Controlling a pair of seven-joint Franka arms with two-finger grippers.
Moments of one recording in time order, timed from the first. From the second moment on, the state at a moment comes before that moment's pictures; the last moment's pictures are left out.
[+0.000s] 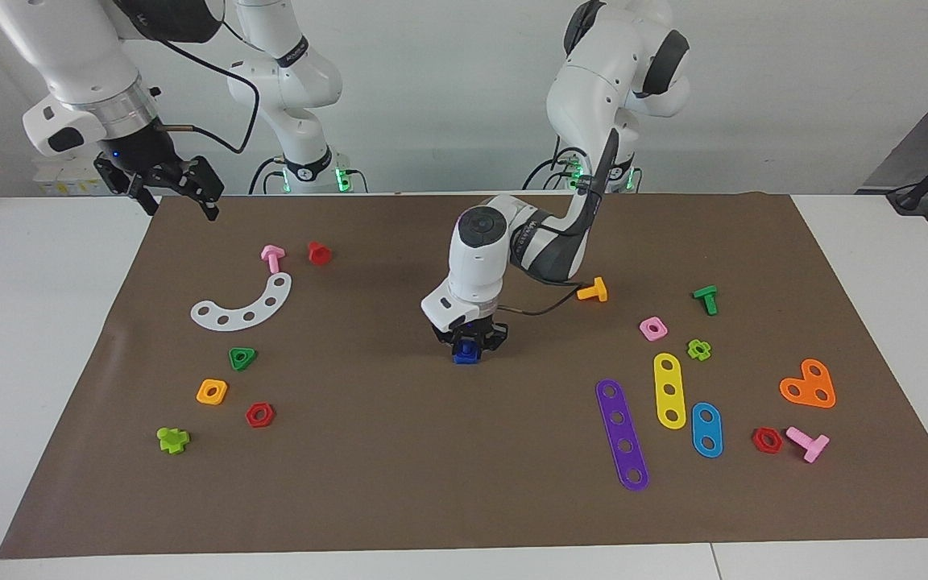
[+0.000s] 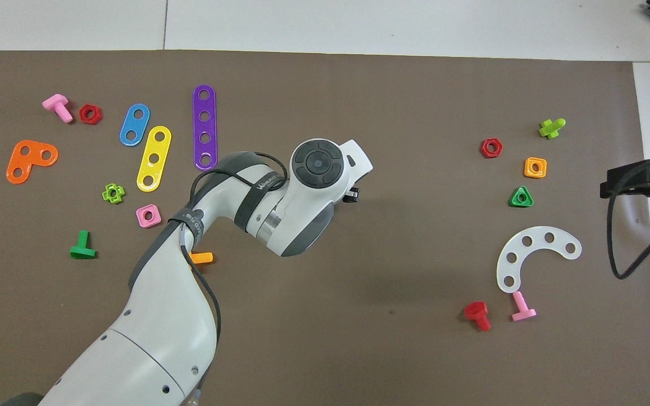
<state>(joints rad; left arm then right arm) -0.56 0.61 -0.15 -1.53 0.09 2.21 -0.48 0.01 -0.04 -0.06 -1.61 0.01 1.55 0.10</state>
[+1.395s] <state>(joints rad) -0.37 0.62 -0.12 -1.31 0.05 1.91 -0.39 0.01 -0.04 -0.06 -1.61 0.01 1.55 0.10</state>
